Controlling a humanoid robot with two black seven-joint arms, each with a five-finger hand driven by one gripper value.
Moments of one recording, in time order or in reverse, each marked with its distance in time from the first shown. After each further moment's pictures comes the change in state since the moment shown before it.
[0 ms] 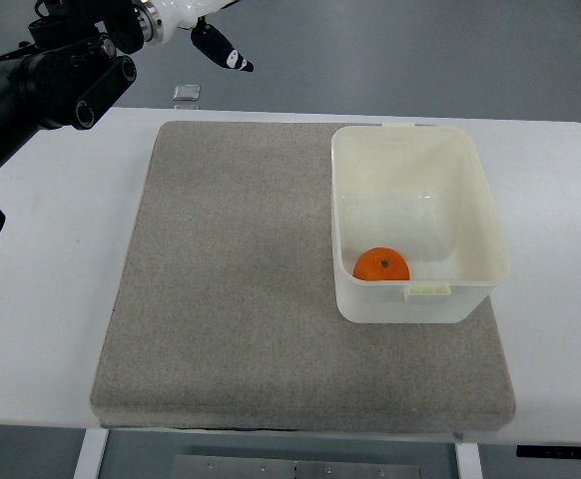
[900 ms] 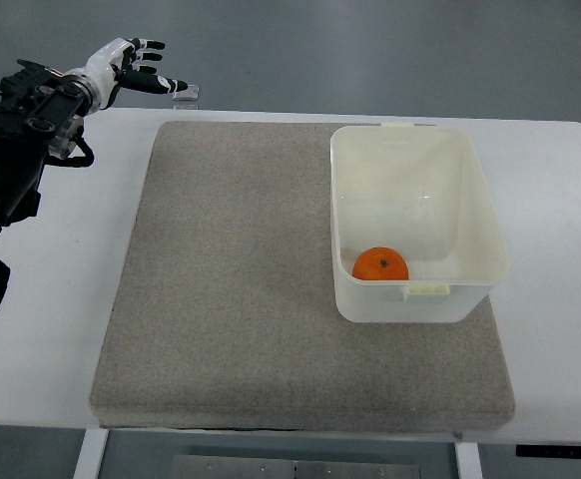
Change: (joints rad) left arm 0.172 -0.040 -0.043 0.186 -0.843 -0.107 0.290; right arm 0.000 0.000 0.000 0.000 0.000 0.000 0.000
